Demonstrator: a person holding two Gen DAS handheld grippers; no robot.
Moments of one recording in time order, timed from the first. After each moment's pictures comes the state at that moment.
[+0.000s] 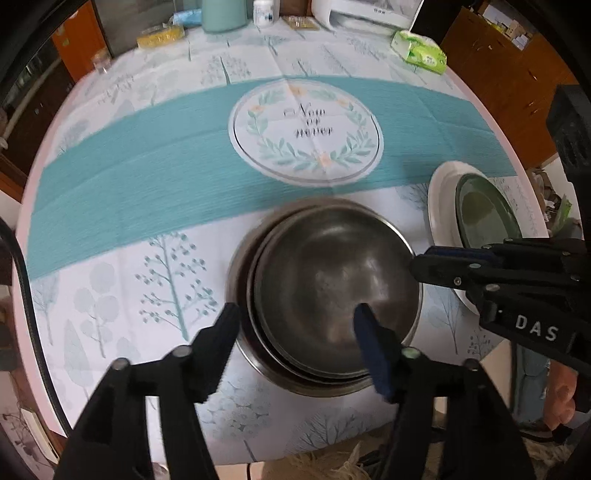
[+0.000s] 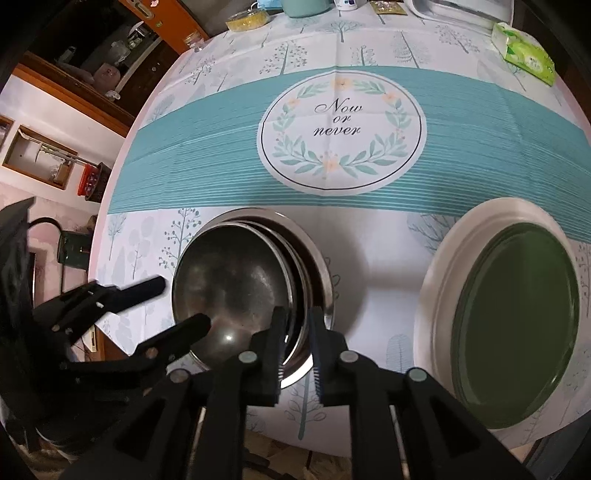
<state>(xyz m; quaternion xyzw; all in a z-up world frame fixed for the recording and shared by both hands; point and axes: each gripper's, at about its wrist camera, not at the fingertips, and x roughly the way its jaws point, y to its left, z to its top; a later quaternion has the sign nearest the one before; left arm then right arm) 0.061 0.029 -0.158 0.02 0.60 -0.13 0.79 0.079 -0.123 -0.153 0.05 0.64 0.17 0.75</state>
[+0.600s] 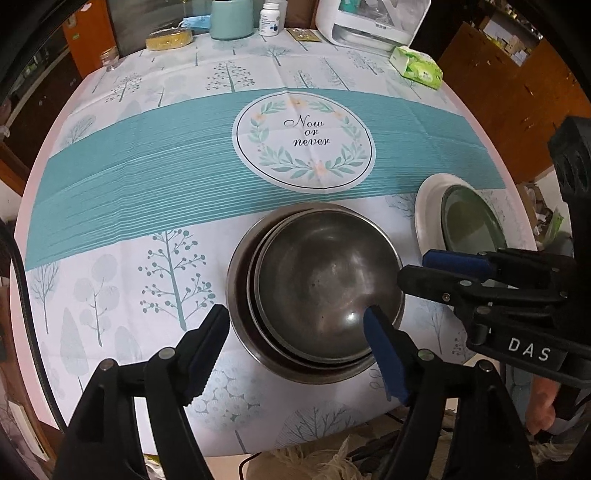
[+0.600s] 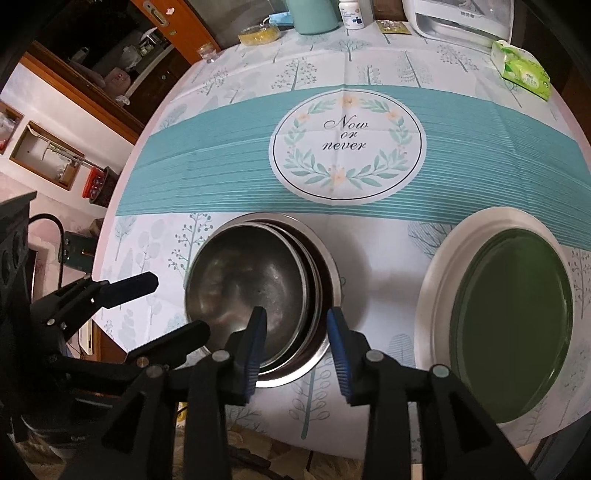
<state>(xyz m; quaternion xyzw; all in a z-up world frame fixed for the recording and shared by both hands) 0.050 0.039 -0.146 -0.01 0.59 -0.14 0.79 0.064 -0.121 -0.139 0.05 0.61 0.18 0.77</state>
